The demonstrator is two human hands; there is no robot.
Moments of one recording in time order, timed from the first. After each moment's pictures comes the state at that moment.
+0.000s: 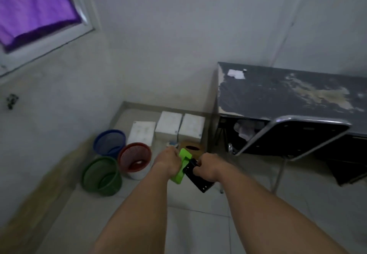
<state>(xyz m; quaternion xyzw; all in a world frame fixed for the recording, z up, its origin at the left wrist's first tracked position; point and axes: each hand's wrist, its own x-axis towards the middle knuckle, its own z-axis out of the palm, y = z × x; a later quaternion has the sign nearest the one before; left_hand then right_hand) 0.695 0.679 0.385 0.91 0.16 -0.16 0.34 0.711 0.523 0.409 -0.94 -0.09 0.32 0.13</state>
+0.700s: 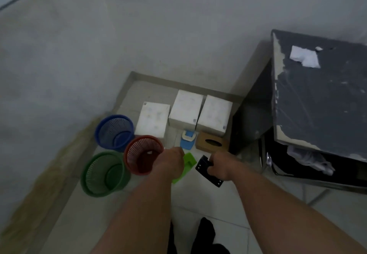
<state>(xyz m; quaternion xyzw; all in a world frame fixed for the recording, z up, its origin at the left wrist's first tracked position) 0.929 0.801 0.271 0.91 0.13 -0.30 0.23 0.977 0.623 0.278 -0.89 -0.13 0.42 0.04</state>
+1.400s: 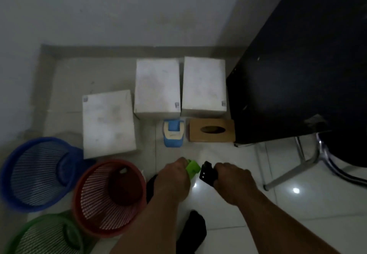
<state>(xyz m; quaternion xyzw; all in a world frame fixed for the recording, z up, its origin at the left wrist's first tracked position) 1.093 0.821 -0.044 0.87 0.05 -0.39 0.30 1.081 0.645 -0.023 -0.92 0.02 0.39 0.06</state>
